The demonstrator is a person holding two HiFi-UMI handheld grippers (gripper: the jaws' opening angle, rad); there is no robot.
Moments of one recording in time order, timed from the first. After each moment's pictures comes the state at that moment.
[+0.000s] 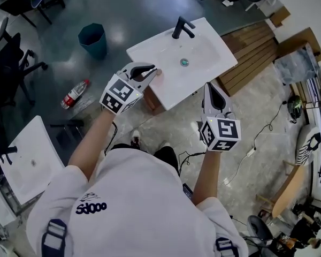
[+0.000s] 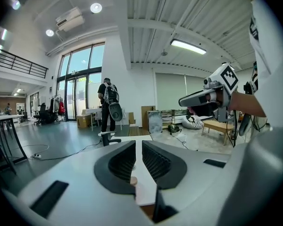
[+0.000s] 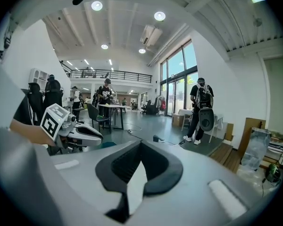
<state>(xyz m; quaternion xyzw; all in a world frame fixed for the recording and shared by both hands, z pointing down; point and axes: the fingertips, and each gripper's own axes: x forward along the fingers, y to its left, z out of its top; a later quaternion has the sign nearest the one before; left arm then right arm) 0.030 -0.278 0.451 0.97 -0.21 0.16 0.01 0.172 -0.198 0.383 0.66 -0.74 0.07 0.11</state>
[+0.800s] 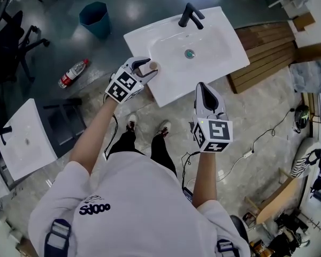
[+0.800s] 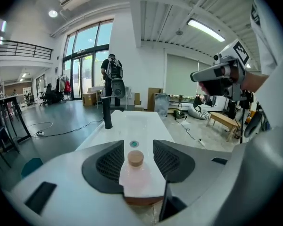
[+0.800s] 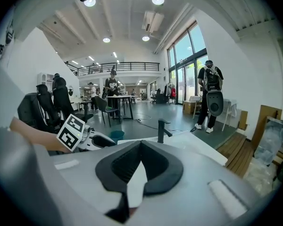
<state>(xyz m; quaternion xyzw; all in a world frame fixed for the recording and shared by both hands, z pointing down) 0.064 -0.313 0.587 0.93 -0.24 0.26 0.08 0.196 -0.236 0.457 0.59 -0.78 0.14 0.14</state>
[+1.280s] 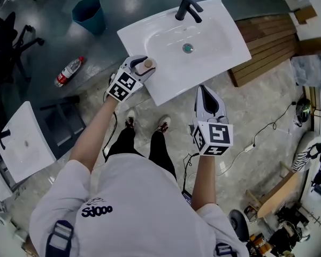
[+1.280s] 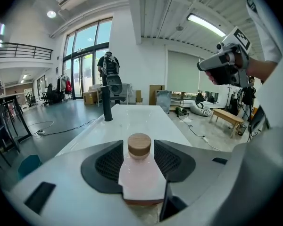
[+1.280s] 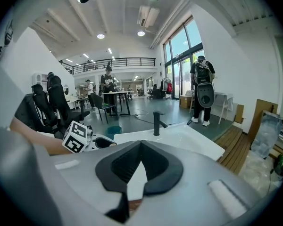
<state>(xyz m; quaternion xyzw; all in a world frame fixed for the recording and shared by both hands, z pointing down) 0.074 -0.322 0.641 0.93 -0.25 0.28 0.08 0.213 -0.230 0.484 0.60 -0.76 0.17 0.16</state>
